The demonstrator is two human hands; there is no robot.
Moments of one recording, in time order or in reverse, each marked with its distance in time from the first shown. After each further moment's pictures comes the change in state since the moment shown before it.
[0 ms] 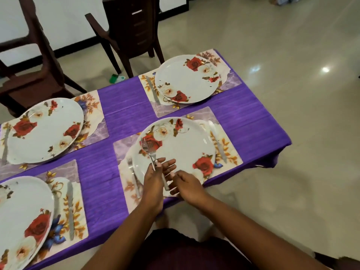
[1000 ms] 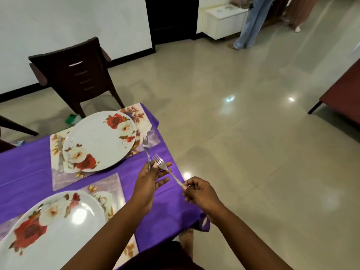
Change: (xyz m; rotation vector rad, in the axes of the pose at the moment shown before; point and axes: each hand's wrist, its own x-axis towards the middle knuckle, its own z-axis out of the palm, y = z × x) left_hand 0.095 -0.019 0.395 0.097 -0.253 0.097; right_hand 0.047 0.020 -0.436 0.152 0.243 -0.023
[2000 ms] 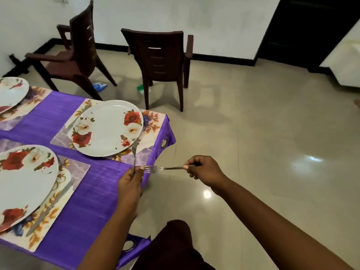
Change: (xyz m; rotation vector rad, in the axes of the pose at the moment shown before) left_hand 0.154 0.011 0.151 -0.104 0.996 0.100; right_hand 0.294 -0.191 -0.151 -0.465 -0.595 -0.231
